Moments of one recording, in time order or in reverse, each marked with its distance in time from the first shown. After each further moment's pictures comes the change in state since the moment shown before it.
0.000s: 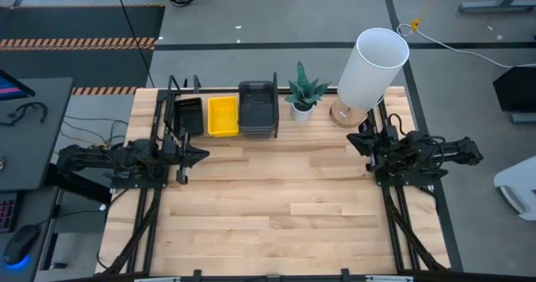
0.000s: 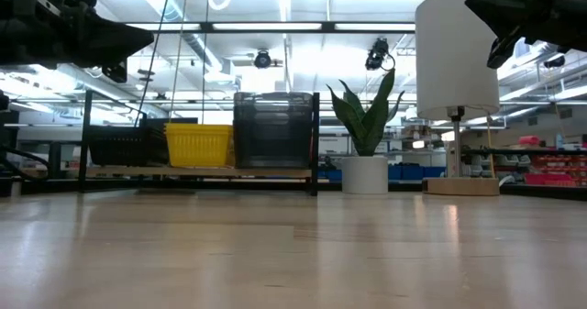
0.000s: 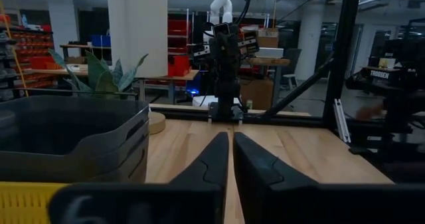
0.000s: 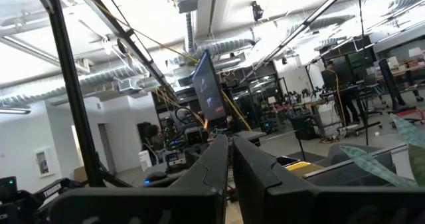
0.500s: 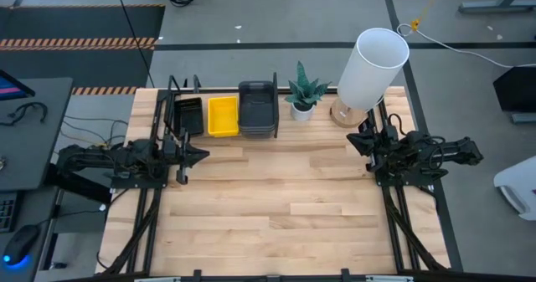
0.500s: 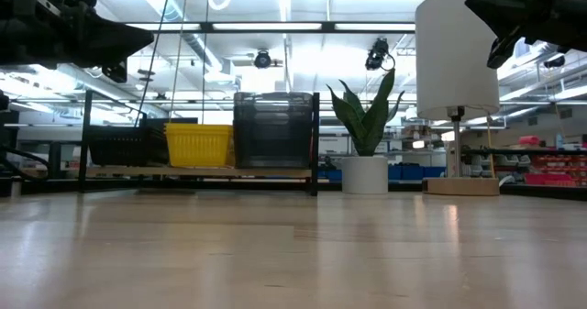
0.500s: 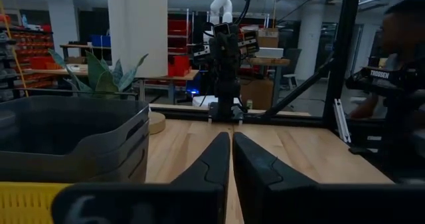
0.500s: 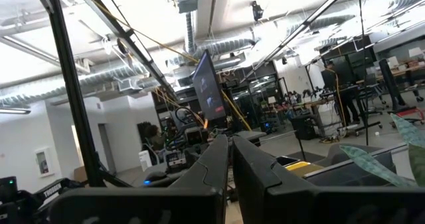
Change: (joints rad) left arm 0.000 0.000 0.000 0.000 0.000 0.000; right arm 0.000 0.000 0.000 0.000 0.000 0.000
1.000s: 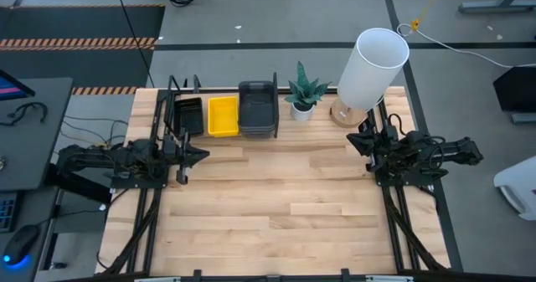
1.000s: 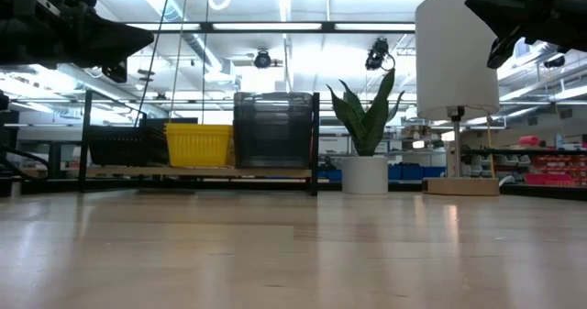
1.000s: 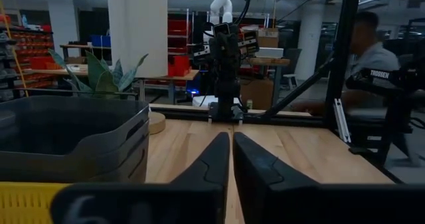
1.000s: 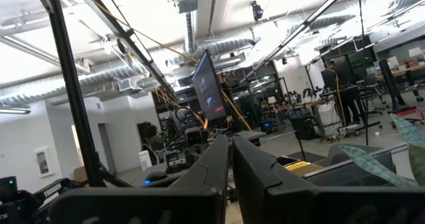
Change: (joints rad) left arm 0.000 0.000 0.000 0.000 0.000 0.000; right arm 0.000 0.000 0.000 0.000 0.000 0.000
